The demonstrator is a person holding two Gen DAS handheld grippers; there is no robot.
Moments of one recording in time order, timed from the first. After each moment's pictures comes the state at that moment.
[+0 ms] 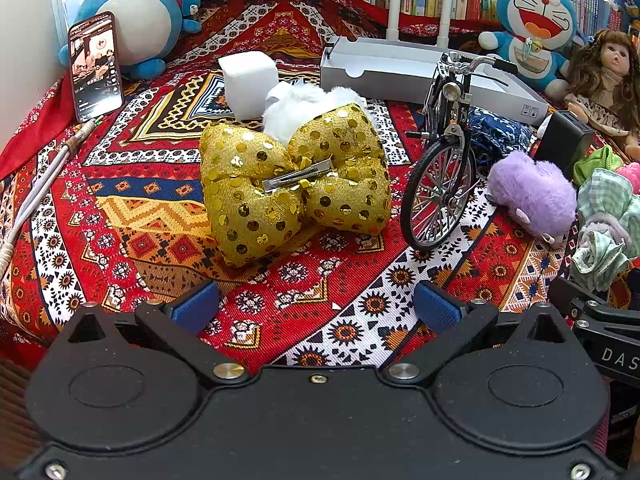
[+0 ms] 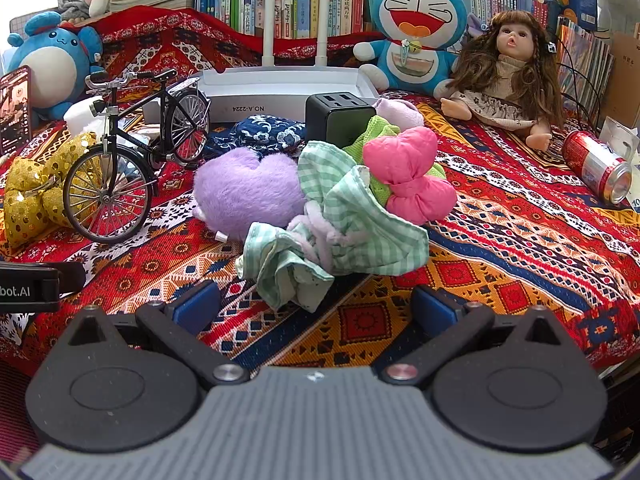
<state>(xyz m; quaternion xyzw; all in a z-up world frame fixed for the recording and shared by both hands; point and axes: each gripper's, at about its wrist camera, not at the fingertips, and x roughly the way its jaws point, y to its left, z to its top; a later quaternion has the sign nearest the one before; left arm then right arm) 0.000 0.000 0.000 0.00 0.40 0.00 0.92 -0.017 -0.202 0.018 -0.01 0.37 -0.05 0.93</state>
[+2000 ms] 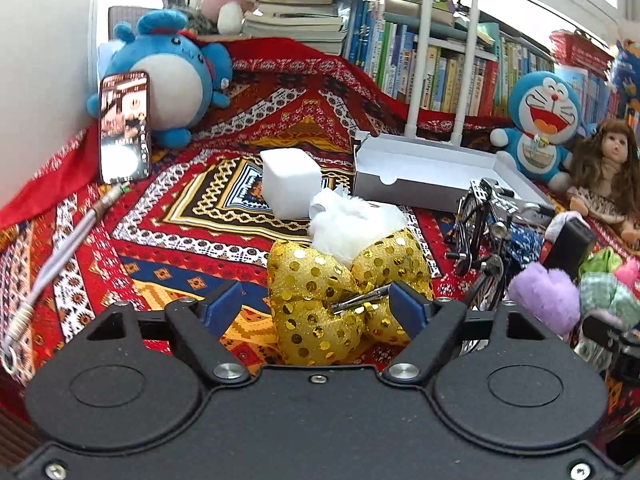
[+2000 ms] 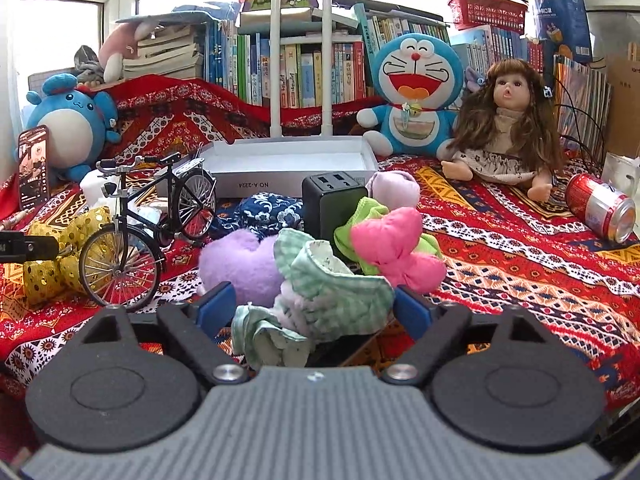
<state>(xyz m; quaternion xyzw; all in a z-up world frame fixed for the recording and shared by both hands) 0.012 0.052 0.031 -0.05 0.29 0.00 0.96 -0.018 -0.217 0.037 0.01 0.27 -0.02 0.96</state>
